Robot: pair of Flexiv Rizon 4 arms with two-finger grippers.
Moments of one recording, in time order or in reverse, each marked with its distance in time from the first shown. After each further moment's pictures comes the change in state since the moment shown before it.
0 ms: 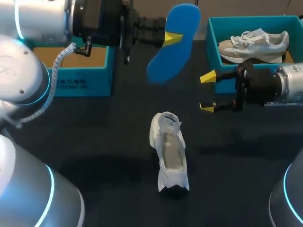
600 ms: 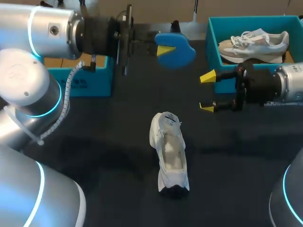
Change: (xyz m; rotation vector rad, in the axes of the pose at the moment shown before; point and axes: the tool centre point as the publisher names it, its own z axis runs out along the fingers) left arm 0.000 0.032 0.000 0.262 0.010 0.375; right arm 0.000 0.001 0.000 0.001 -0.001 0.000
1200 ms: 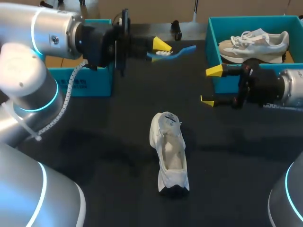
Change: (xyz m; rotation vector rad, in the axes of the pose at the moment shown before) left arm 0.011 0.012 -0.009 0.077 0.074 0.434; right arm 0.016 0.009 -0.009 -0.073 0.131 -0.051
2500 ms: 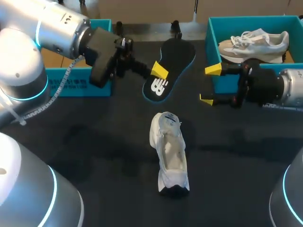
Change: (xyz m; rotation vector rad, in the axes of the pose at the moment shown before) left arm 0.052 0.013 -0.004 0.033 0.268 0.533; right arm 0.002 0.001 0.004 -0.015 -0.006 -0.002
